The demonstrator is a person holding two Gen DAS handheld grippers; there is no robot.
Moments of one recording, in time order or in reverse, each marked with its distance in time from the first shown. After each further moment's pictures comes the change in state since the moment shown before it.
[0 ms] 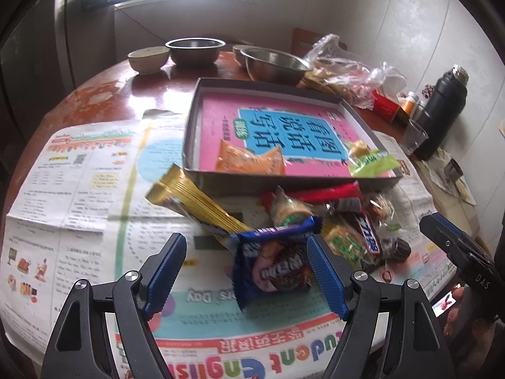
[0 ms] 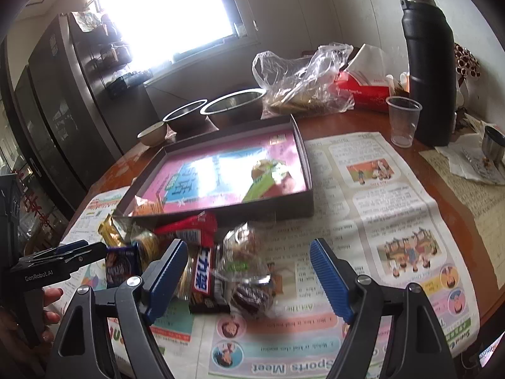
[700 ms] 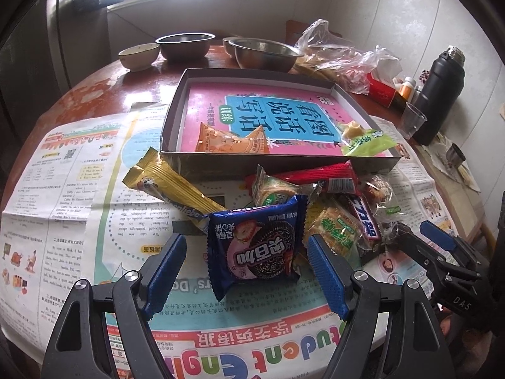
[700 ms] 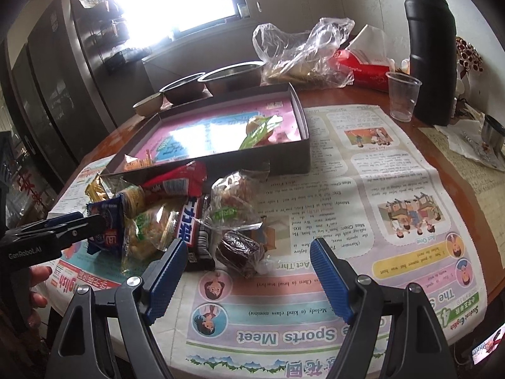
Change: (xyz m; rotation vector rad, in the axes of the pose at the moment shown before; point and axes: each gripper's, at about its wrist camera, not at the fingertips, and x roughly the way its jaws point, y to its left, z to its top) left arm 0.011 -0.019 -0.012 0.033 0.014 0.025; right arm 0.013 -0.002 -0.034 -0.041 0.078 -0.033
